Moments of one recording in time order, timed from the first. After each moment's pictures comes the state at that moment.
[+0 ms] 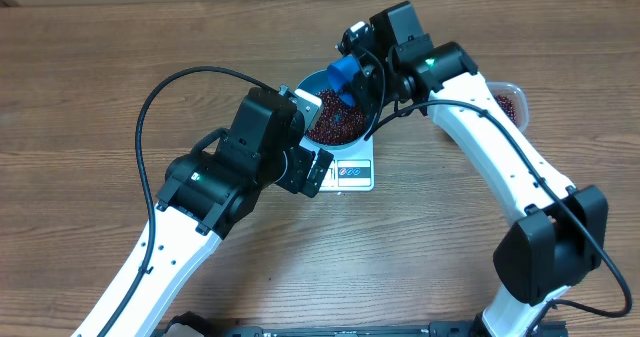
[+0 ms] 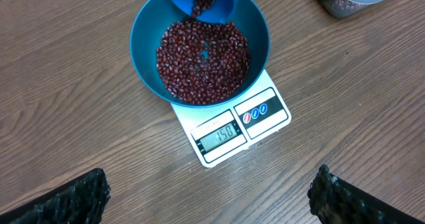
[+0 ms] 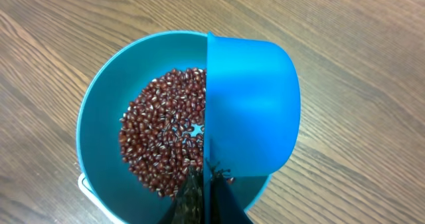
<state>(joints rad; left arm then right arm) -0.54 1.28 1.28 -0.89 -0.01 -0.04 0.42 1.87 1.72 -0.87 -0.17 -0.19</state>
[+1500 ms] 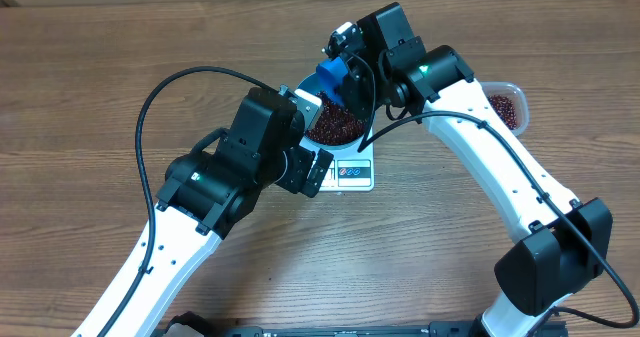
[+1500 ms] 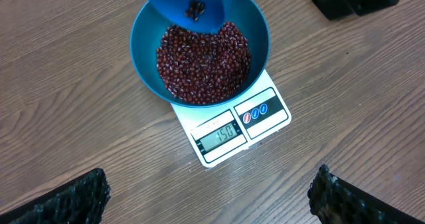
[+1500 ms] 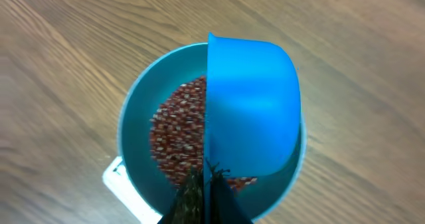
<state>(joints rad) -0.54 1.28 1.28 -0.89 -0.01 -0.04 0.48 1.84 1.73 -0.90 -0.16 -0.18</state>
